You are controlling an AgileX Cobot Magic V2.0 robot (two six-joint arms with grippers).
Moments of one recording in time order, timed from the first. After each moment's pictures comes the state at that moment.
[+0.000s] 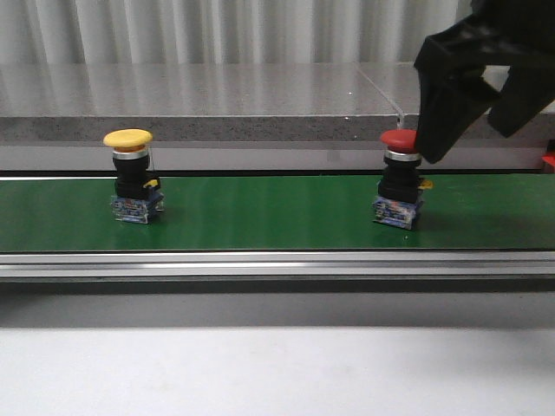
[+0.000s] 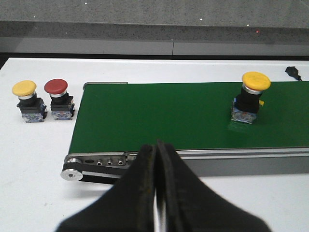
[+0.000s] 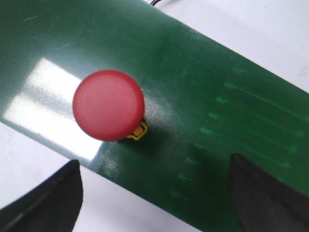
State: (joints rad) left arm -0.03 0.22 -0.51 -0.07 0.76 0.05; right arm 0.40 1.44 -1.08 -0.07 0.74 -0.03
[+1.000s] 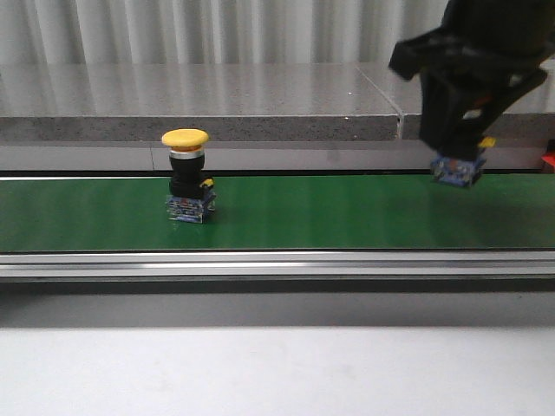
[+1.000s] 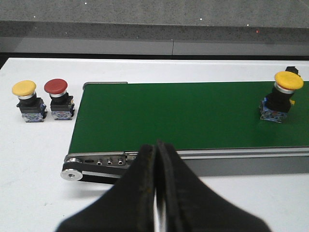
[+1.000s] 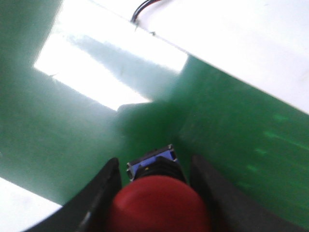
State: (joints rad) left arm -0.03 0.22 -0.51 -0.07 0.76 0.05; right arm 0.33 1.58 -1.26 -0.05 0.83 -0.03
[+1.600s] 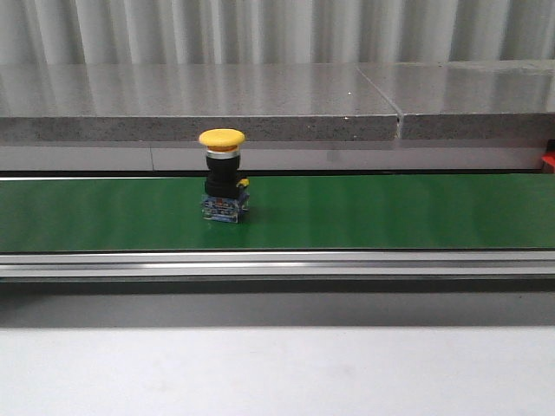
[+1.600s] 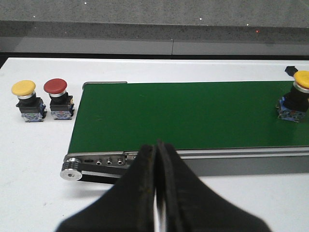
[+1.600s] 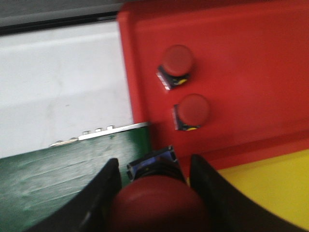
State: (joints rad) left arm -0.03 0.22 -0.51 -0.07 0.76 0.05; right arm -0.31 1.57 -1.50 -0.03 0.95 -0.02
